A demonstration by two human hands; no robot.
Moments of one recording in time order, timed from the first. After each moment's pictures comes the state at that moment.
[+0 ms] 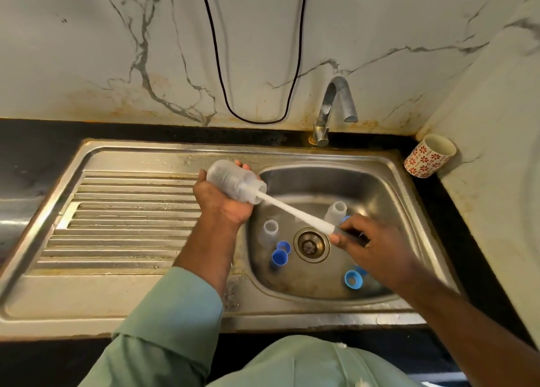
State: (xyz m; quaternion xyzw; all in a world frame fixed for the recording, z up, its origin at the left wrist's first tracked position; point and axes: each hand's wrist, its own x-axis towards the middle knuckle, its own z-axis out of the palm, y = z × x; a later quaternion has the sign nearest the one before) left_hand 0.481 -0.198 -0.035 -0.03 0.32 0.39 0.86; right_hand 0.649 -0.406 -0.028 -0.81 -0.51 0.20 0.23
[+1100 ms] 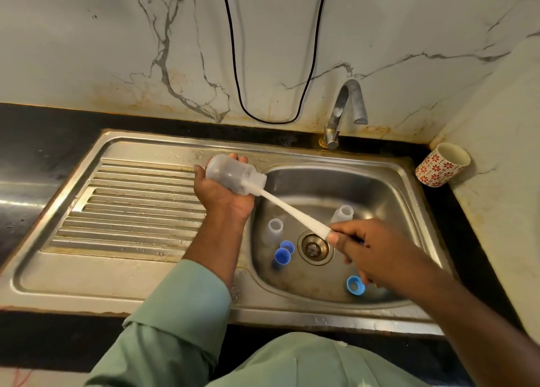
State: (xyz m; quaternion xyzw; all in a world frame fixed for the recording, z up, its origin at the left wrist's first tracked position) left_hand 0.483 -0.202 -0.045 -0.02 0.26 0.52 0.81; right_hand 0.623 -0.403 0.023 -0.78 -0.48 0.34 0.21
